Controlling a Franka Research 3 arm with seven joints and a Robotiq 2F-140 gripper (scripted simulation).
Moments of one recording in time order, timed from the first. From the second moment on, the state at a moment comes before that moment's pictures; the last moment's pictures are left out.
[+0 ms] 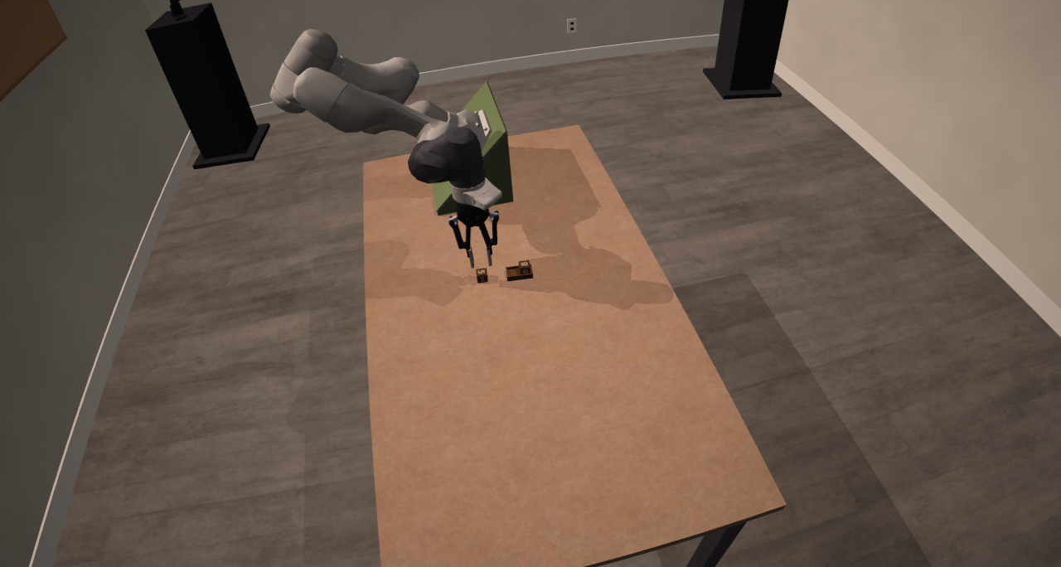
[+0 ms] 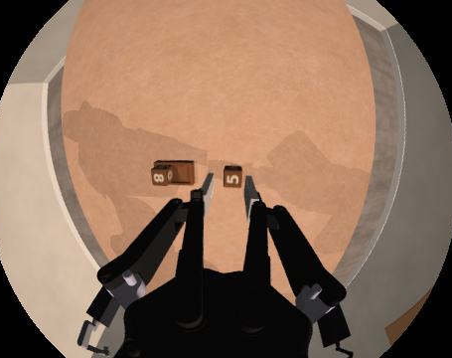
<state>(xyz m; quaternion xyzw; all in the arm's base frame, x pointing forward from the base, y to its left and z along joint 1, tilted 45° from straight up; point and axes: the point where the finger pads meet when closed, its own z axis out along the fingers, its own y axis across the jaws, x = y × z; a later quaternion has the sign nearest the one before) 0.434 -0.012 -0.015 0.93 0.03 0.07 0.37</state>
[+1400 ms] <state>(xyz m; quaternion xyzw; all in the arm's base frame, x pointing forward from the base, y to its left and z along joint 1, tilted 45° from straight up) 0.426 0.009 0.008 0.92 0.02 0.06 0.38</state>
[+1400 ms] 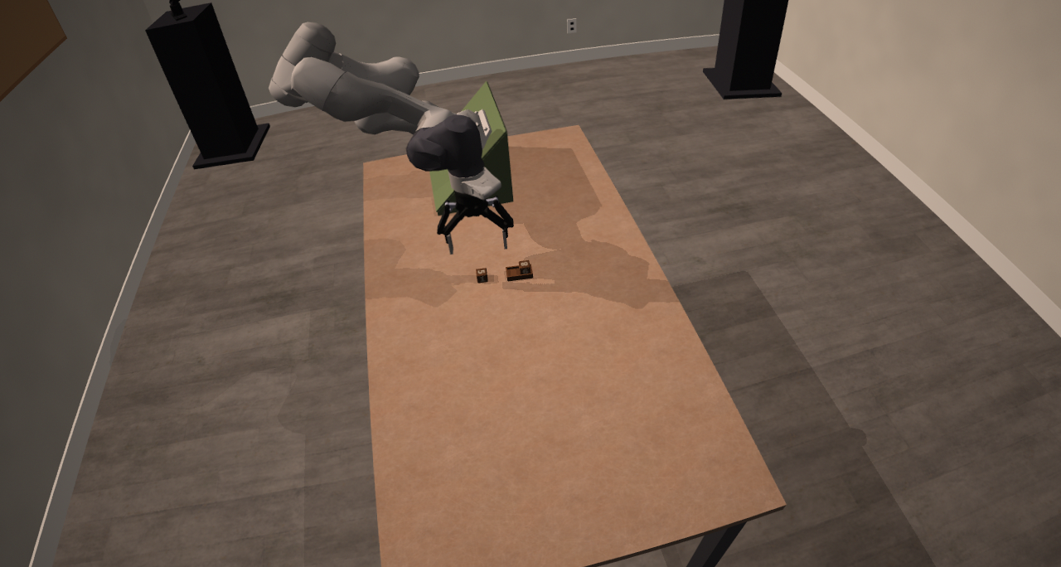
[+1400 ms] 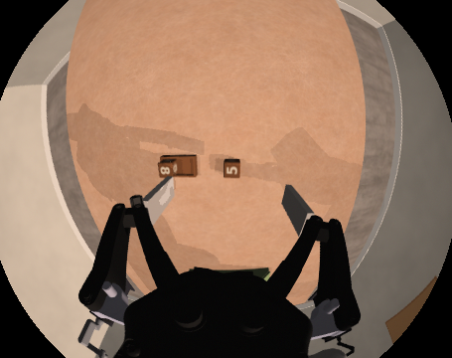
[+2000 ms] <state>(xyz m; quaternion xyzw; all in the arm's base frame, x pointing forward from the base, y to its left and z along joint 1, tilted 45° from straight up) 0.426 0.020 -0.001 0.92 -0.11 0.11 0.36</state>
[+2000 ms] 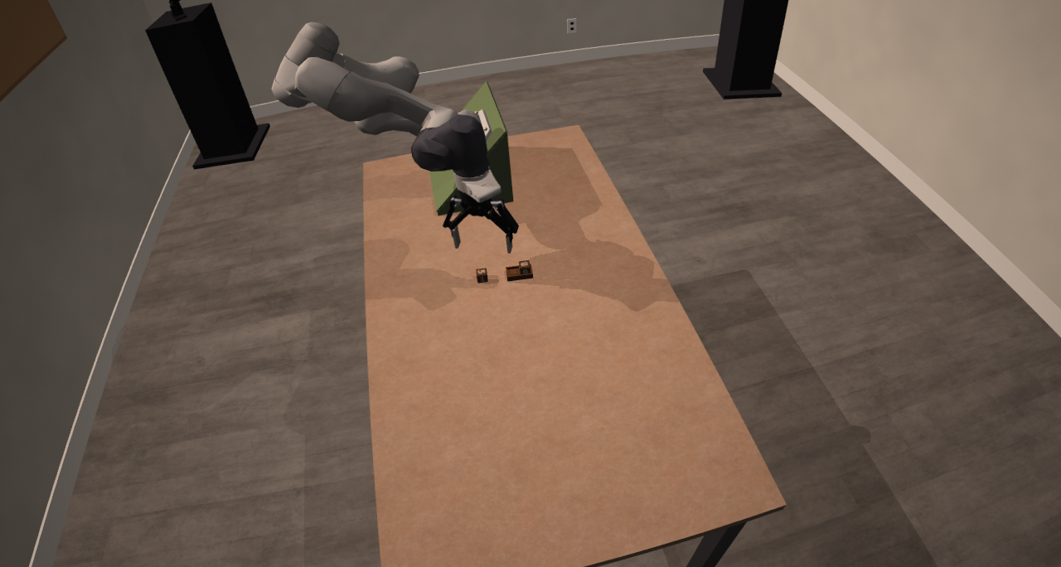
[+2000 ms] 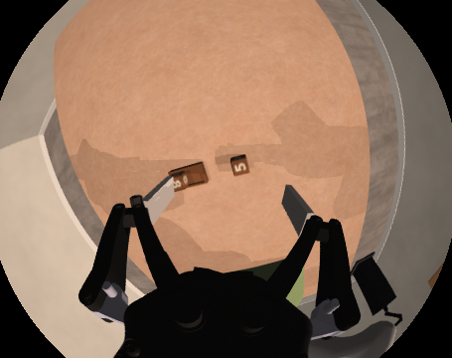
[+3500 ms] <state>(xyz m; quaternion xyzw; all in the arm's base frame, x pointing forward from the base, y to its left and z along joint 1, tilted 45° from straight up) 0.425 0.041 -0.020 0.83 -0.42 0.22 0.30</state>
